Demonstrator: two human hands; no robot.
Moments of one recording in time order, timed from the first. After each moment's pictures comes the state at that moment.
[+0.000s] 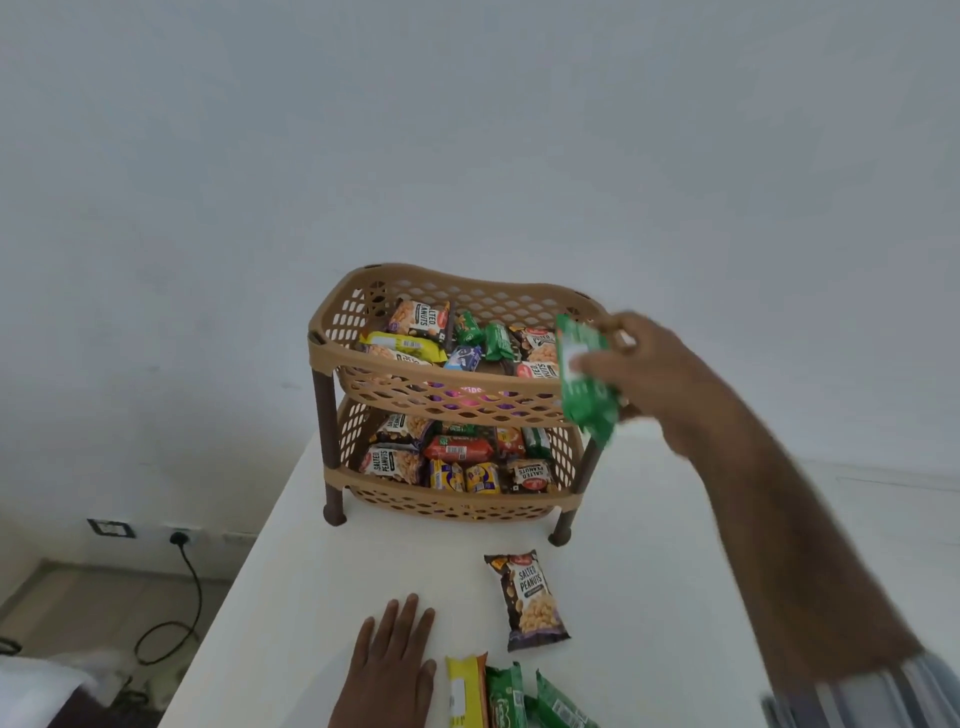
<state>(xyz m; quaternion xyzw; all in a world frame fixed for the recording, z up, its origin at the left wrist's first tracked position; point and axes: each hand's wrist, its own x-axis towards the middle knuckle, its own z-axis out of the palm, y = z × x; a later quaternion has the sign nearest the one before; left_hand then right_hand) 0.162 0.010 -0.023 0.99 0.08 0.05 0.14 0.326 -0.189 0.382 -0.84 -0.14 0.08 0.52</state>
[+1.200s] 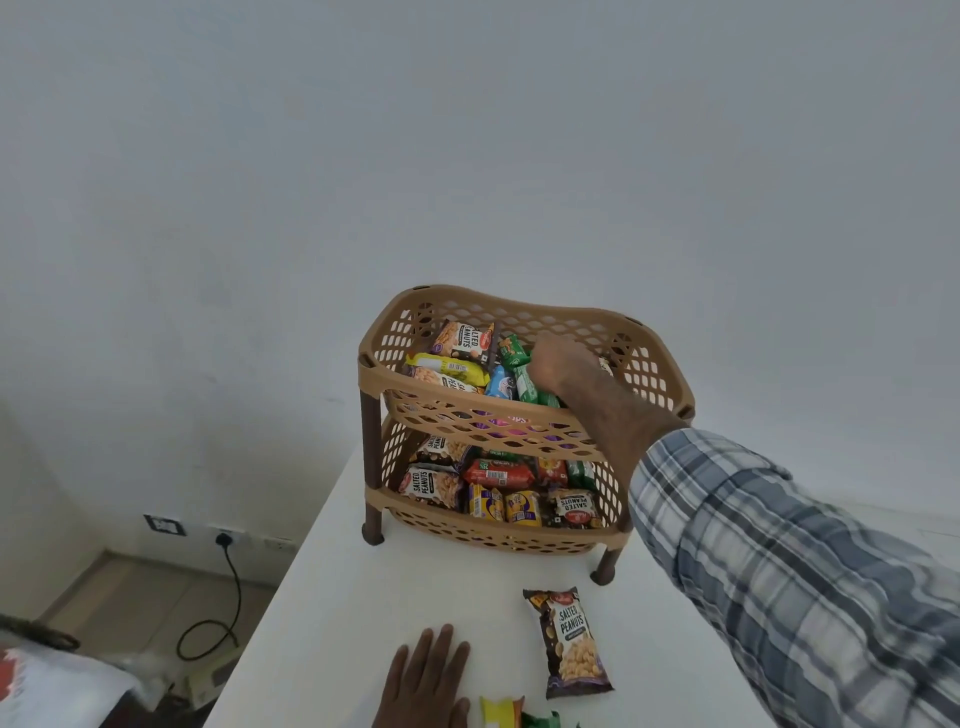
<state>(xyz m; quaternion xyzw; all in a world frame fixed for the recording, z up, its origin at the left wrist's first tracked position) 0.170 0.012 -0.026 0.98 0.08 0.04 0.16 0.467 -0.040 0.309 -0.98 -0.19 -0.03 0.04</state>
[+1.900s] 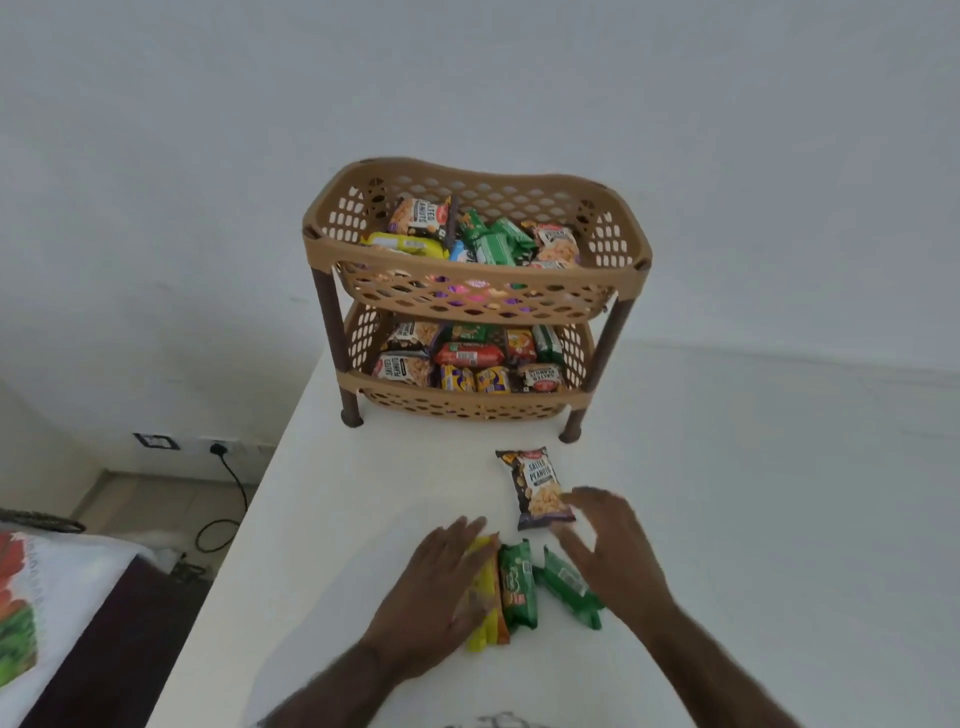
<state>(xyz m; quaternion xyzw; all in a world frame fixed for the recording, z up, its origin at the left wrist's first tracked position) 0.120 -0.023 0.020 0.97 -0.11 0.01 0.21 0.228 -0.261 0.085 -0.94 -0.21 -0.01 0.27</state>
